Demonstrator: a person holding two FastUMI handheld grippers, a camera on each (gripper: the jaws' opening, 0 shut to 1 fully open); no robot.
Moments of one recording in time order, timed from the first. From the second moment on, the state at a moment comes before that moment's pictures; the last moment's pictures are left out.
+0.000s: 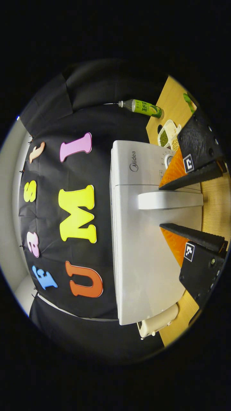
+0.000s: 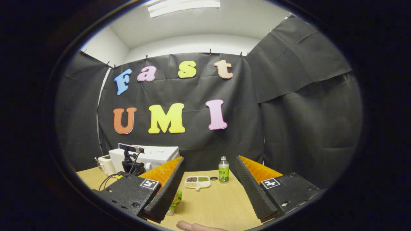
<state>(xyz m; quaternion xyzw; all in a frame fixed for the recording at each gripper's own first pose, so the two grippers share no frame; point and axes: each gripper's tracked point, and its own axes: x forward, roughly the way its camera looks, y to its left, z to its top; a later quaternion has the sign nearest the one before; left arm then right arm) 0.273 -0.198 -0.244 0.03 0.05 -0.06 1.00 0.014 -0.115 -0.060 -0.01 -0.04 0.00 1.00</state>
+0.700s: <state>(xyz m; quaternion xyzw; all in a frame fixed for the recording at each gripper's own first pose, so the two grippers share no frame) 0.243 -0.205 -0.248 -0.02 0.08 -0.14 0.99 0.001 -0.116 -0.056 -0.01 -0.04 0.00 1.00</state>
